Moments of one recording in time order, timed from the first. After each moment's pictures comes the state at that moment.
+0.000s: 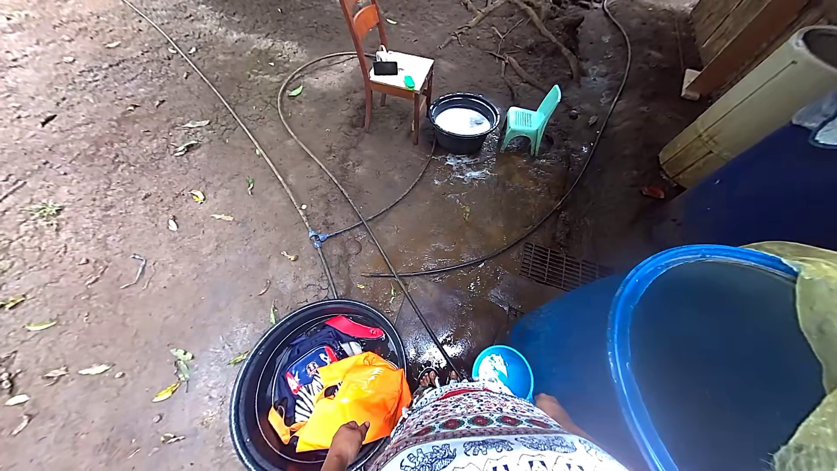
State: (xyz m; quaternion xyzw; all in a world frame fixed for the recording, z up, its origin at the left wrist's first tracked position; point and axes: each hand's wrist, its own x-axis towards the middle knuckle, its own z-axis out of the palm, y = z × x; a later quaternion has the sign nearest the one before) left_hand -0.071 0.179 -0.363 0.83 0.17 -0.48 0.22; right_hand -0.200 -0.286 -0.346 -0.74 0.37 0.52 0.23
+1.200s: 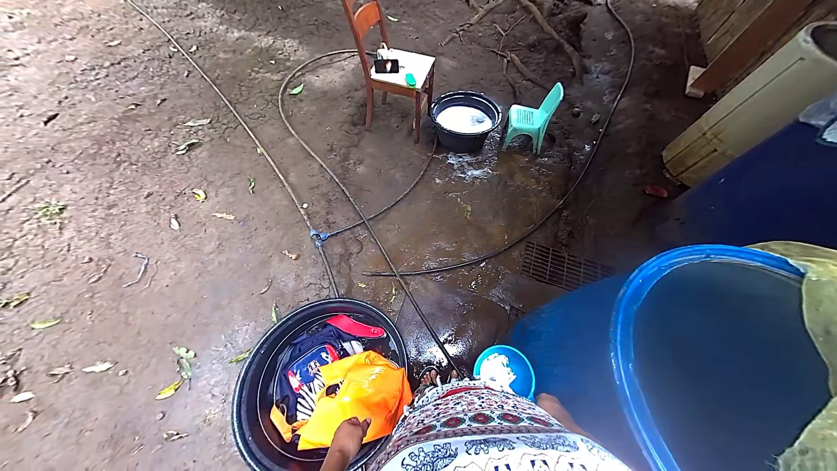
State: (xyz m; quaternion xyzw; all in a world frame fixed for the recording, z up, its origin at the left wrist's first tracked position) left_hand -0.064 0.179 -0.366 0.83 0.15 -0.48 0.21; right_hand -0.197 -0.285 -0.344 -0.74 0.38 0.51 0.23
